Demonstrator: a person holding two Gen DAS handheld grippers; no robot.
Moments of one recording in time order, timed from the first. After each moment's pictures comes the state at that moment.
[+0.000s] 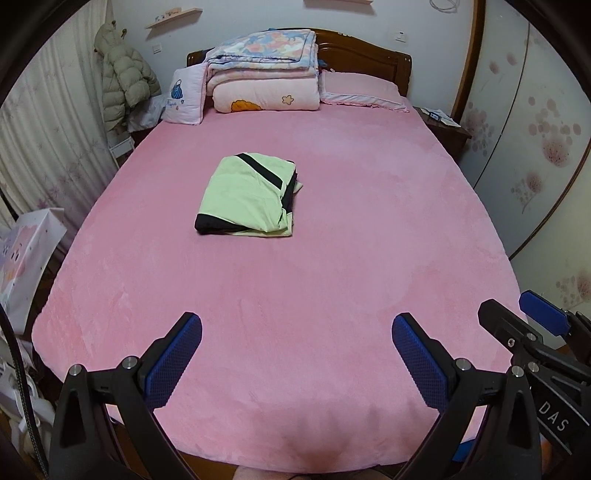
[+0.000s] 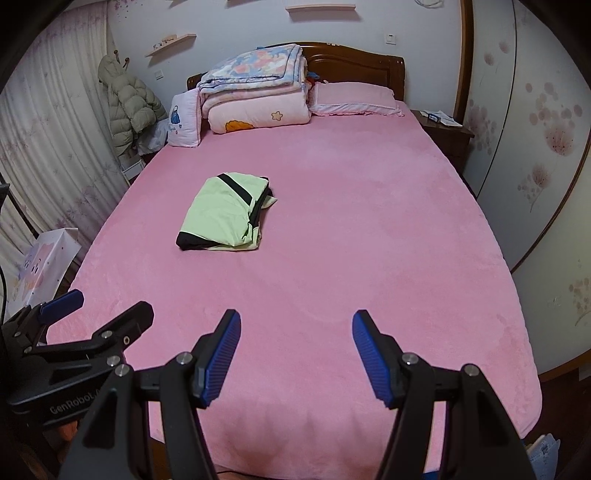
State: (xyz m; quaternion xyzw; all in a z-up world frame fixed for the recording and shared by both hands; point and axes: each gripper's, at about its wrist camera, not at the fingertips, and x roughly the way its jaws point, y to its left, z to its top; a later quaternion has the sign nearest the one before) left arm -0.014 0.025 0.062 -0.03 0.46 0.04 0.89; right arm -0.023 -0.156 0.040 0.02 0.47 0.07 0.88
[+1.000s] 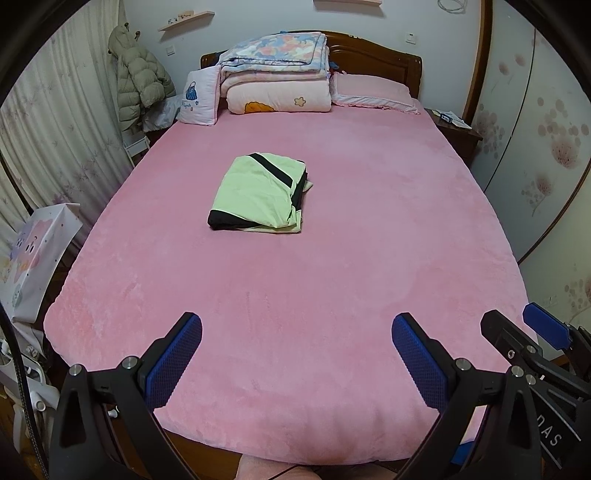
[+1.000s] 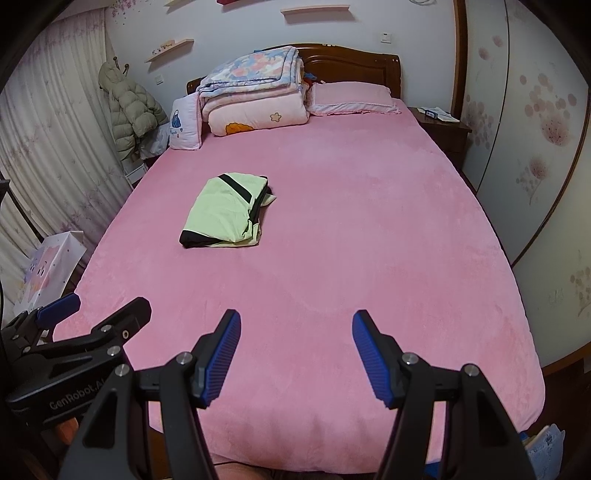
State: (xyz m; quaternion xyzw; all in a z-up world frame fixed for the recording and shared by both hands) left arm -0.030 0.013 0.066 -0.02 0.45 0.07 0.89; right arm -0.046 -0.177 0.039 0.03 0.47 0.07 0.88
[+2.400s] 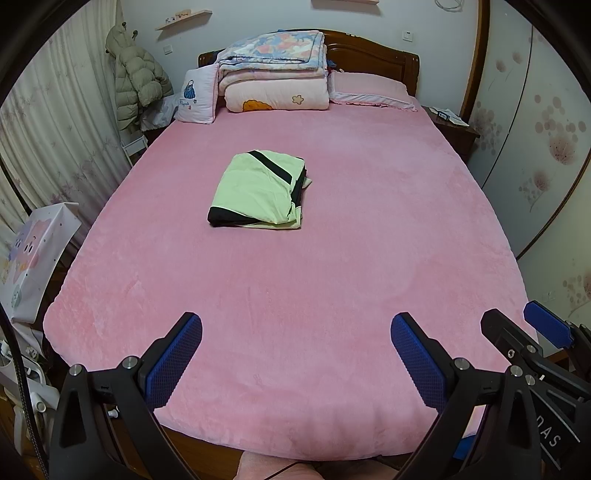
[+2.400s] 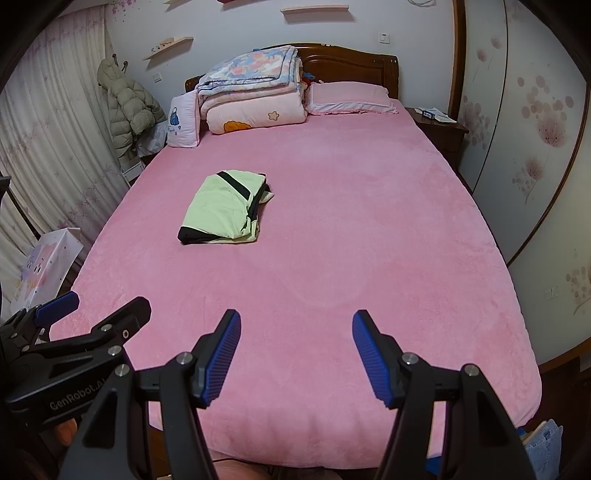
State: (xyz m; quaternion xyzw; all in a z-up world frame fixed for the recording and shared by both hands) left arm -0.033 0.024 0.064 -0.02 0.45 0.07 0.89; right arm -0.048 -0.179 0.040 0.03 0.47 0.07 0.88
